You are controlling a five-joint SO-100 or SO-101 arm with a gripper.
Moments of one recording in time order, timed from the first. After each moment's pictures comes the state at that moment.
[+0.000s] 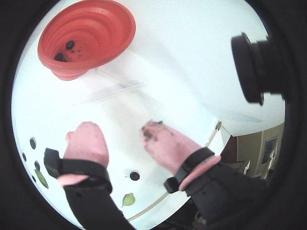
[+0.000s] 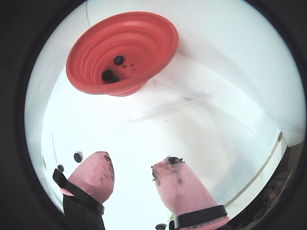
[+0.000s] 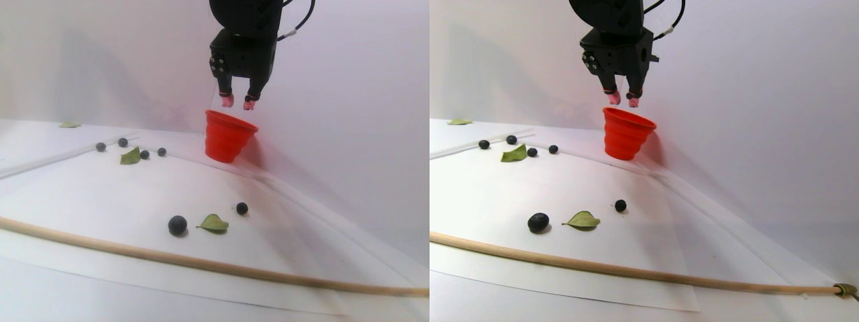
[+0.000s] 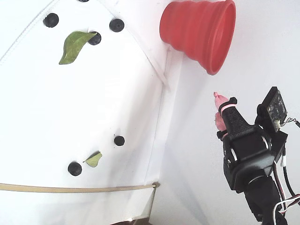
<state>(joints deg) 12.6 98.7 125.2 -13.5 -74.9</state>
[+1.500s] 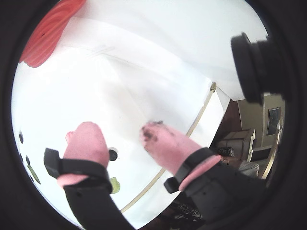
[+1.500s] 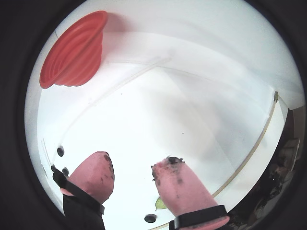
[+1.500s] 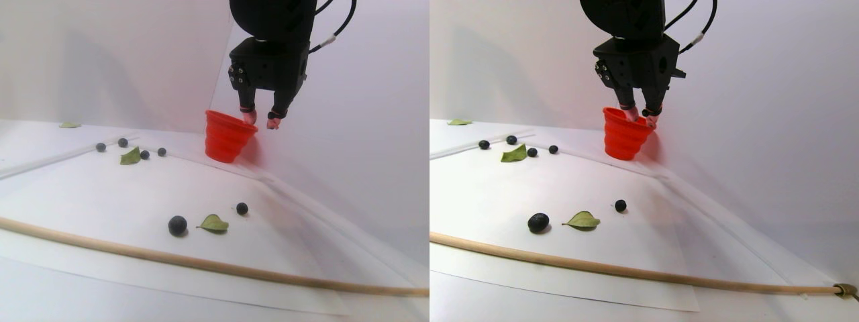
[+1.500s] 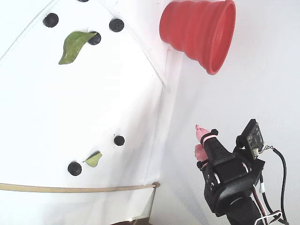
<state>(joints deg) 19.1 96.9 133.6 -14.8 -68.9</state>
